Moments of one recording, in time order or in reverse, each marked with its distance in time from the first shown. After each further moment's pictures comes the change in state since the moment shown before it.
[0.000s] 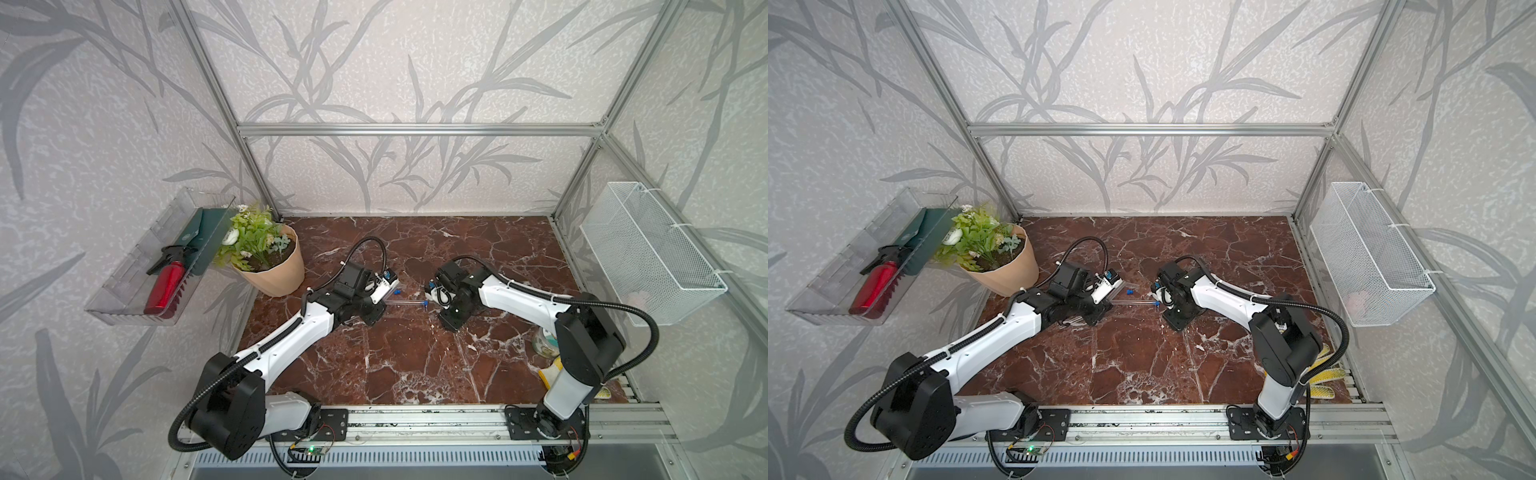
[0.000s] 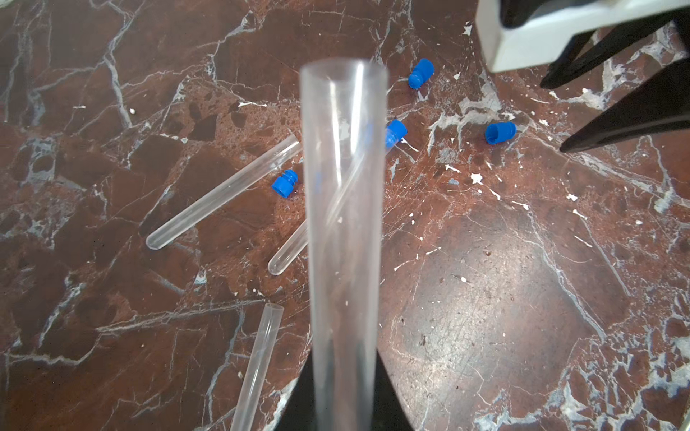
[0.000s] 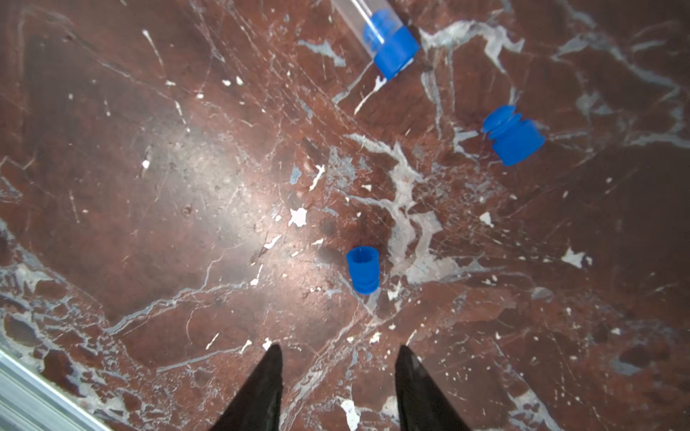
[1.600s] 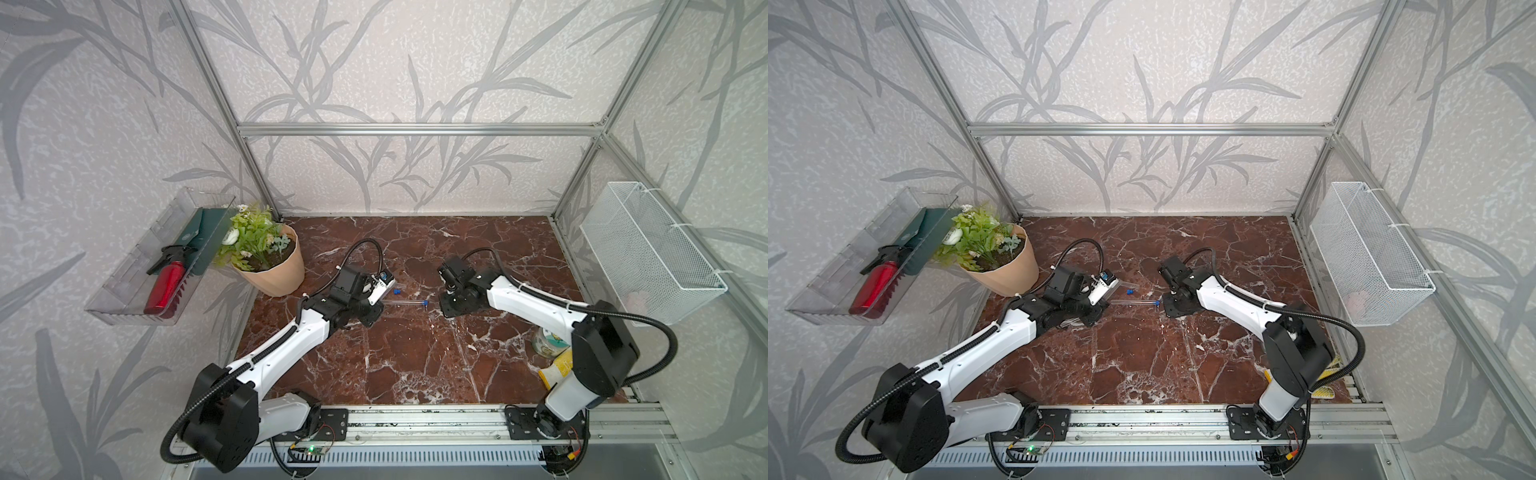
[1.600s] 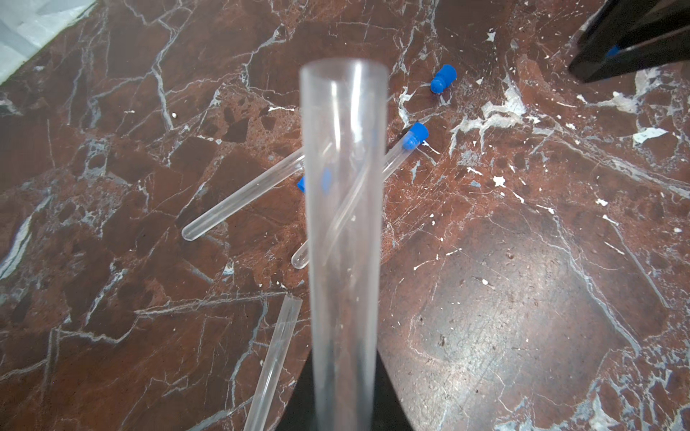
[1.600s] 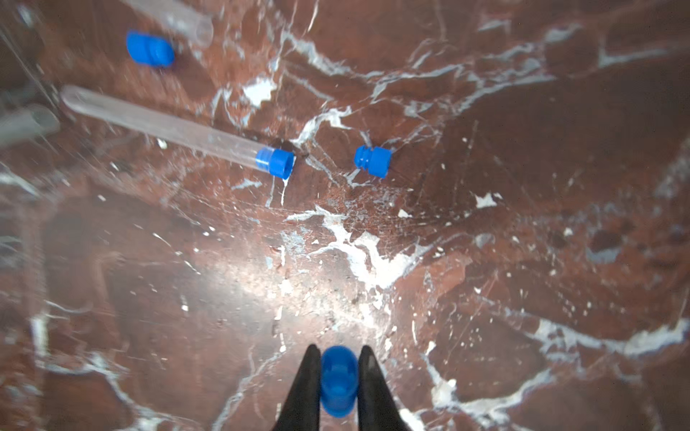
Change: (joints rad) left arm 0.000 -0.067 -0.059 0.056 -0.062 -0.008; right arm 0.006 -0.142 -0.046 0.108 0.120 0.684
